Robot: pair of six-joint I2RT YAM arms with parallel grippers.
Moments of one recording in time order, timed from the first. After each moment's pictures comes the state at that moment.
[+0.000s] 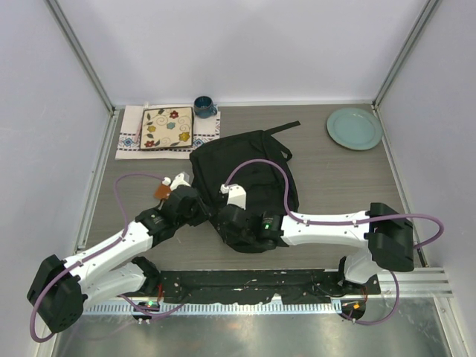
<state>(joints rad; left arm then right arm) -0.72 0.98 0.53 -0.28 -0.14 -1.05 1.29 1.53 1.02 -0.32 0.36 0.84</state>
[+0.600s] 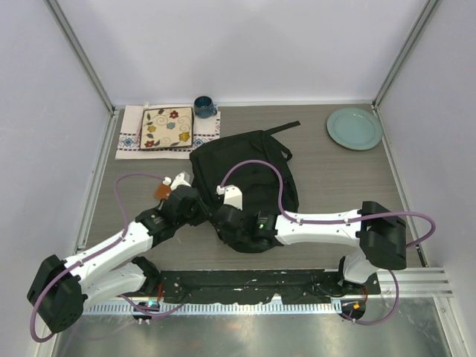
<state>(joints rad) -0.72 0.98 0.53 -0.26 -0.13 -1.05 1.29 1.58 1.05 -0.33 0.36 0.83</state>
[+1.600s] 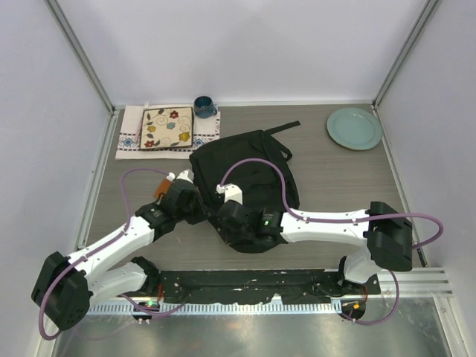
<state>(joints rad) -0.64 1.03 0.57 -0.30 -0.01 -0.92 1.27 1.54 1.05 -0.35 0.25 0.76</state>
